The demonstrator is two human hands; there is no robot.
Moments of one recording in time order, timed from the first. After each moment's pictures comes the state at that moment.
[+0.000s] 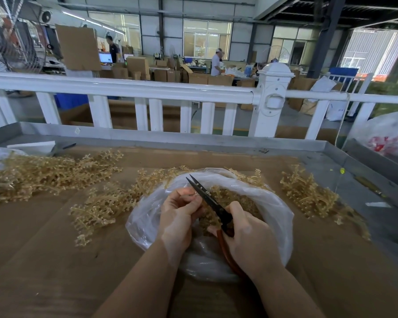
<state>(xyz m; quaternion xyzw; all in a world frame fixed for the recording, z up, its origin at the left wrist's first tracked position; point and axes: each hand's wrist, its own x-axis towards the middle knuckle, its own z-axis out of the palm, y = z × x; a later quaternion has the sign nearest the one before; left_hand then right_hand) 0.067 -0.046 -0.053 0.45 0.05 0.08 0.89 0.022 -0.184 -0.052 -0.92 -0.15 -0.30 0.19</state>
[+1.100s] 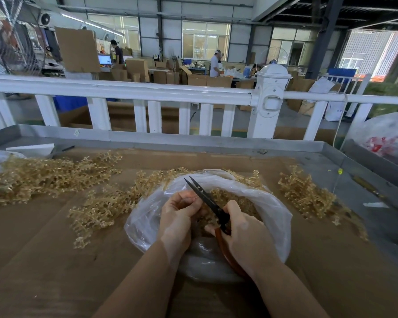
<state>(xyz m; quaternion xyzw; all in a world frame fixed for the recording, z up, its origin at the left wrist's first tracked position) 0.064 -0.045 -0.051 0.45 0.04 0.05 0.89 0.029 -0.186 -0.051 -0.95 -0.15 -0.21 0.20</state>
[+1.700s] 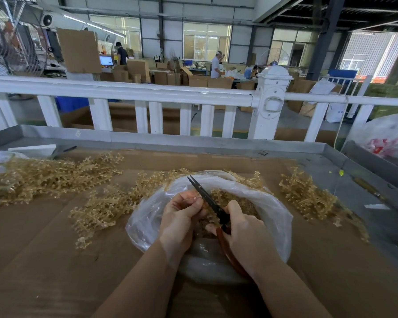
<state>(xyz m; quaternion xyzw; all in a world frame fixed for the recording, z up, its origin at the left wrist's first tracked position) 0.068 -0.044 -0.051 0.42 0.05 0.02 0.91 0.030 -0.184 -0.043 -0.94 -0.16 -0.20 0.22</state>
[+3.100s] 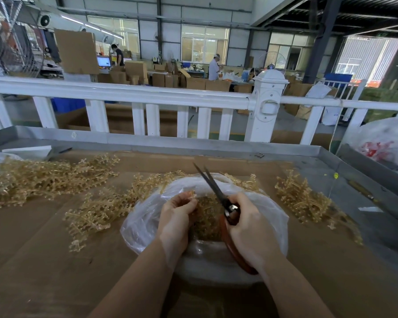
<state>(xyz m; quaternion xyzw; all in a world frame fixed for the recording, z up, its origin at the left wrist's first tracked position) 0.064 -0.050 -0.036 0.47 0.12 0.01 0.88 0.026 -0.191 -0.021 -0.91 -0.09 -0.18 0.37</state>
